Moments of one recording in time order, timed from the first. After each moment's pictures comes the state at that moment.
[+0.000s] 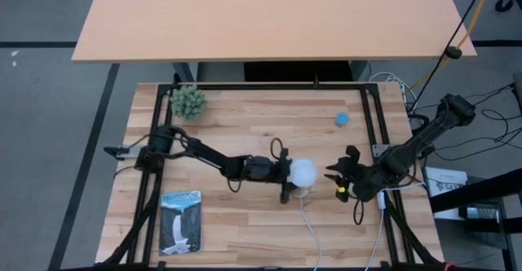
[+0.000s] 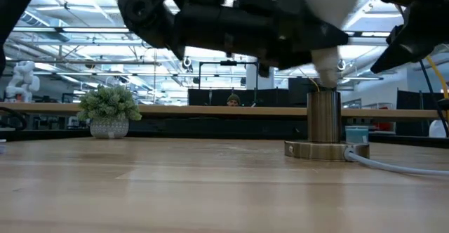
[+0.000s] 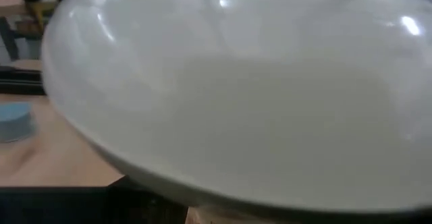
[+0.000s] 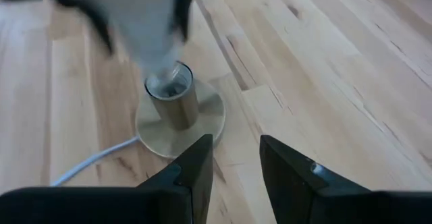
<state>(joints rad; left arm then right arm) -0.16 2.11 1.18 0.84 -0.08 -0.07 0.66 1.01 0.58 -0.54 0.69 0.84</state>
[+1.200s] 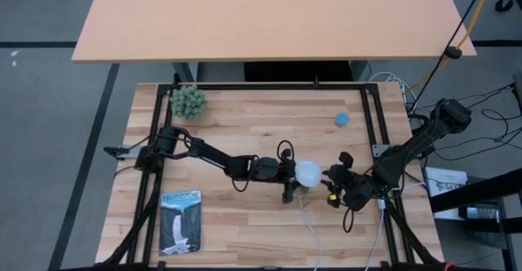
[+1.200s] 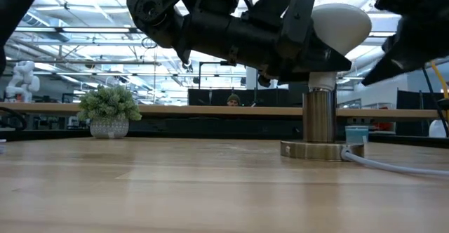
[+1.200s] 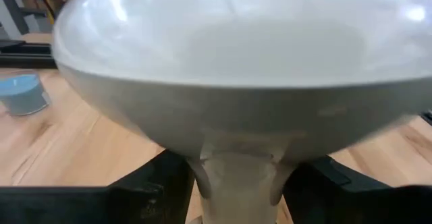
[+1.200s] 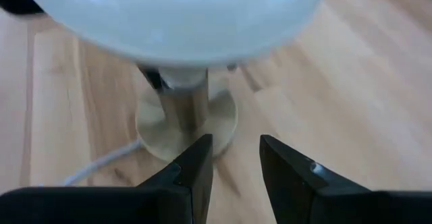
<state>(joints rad) -0.15 2.13 1.23 0.69 -0.10 -0.04 0.67 1.19 0.58 -0.39 0.74 0.85</state>
